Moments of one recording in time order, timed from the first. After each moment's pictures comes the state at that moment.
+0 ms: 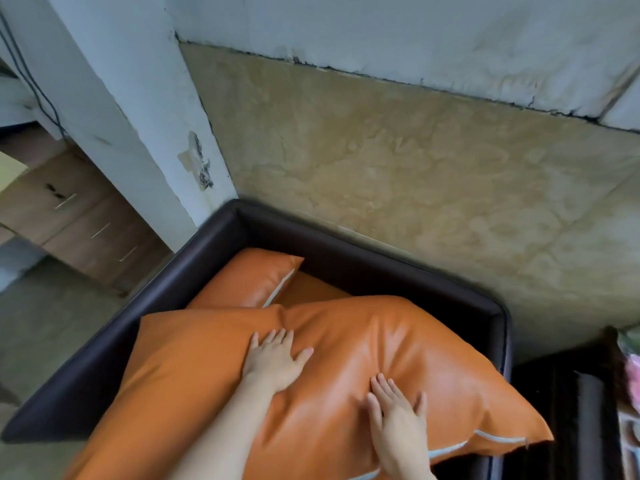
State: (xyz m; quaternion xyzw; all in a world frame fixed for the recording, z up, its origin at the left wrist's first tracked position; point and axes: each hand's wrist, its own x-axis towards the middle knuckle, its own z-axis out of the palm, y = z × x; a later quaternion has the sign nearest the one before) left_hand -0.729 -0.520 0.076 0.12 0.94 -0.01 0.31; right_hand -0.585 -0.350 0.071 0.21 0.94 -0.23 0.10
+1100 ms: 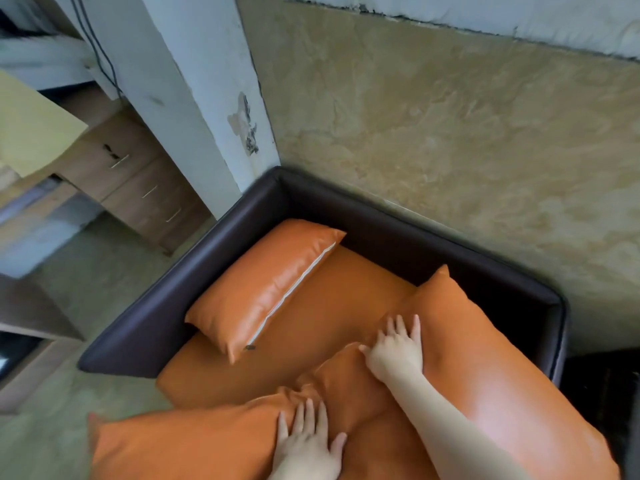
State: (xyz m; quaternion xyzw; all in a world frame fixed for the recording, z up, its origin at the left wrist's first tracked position) left_hand -0.604 -0.557 0.025 0.08 0.89 0.04 0.44; right_hand -0.670 -0.392 0.083 0.06 0.95 -0.01 0.30
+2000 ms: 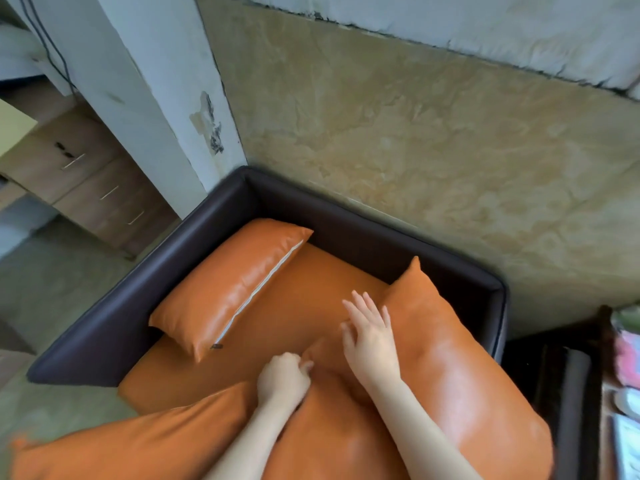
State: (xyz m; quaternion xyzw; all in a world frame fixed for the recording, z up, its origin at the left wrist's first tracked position) left_hand -0.636 -0.524 0.084 -0.04 0.94 0.12 0.30; right_hand -0.629 -0.375 0.115 0.07 0.95 -0.29 -0.02
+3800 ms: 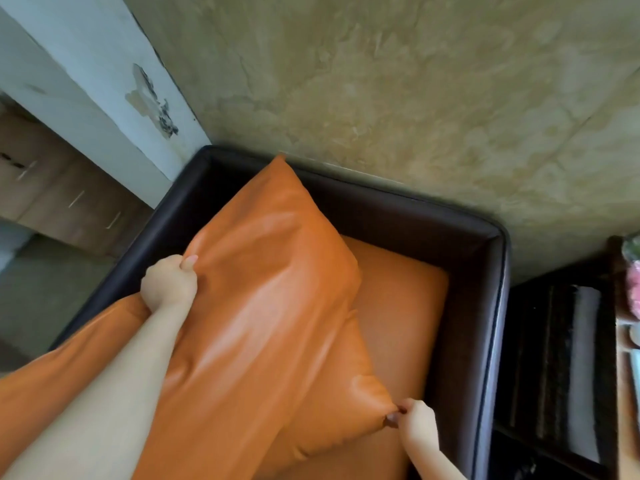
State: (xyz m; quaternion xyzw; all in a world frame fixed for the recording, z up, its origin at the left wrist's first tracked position) left_hand -0.784 -0.609 0.110 -0.14 0.98 0.11 0.02; right_hand -0.497 -0.343 -0.001 0.44 0.73 -0.42 0.31
